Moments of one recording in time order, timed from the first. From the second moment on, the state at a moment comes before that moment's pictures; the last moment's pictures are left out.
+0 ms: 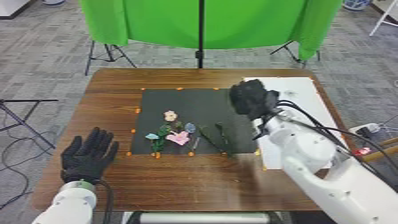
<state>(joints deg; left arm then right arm) 123.5 -65.1 -91.0 -124.3 -5.5 30.4 21.7 -77.9 -48.8 55.3 -111.5 -146.6 -4.2 9.8</state>
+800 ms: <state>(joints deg) 124.3 -65.0 -91.7 -124.3 -7.7 28.7 21.9 -76.0 -57.8 47.8 -105.5 -156.8 -11.5 6.6</state>
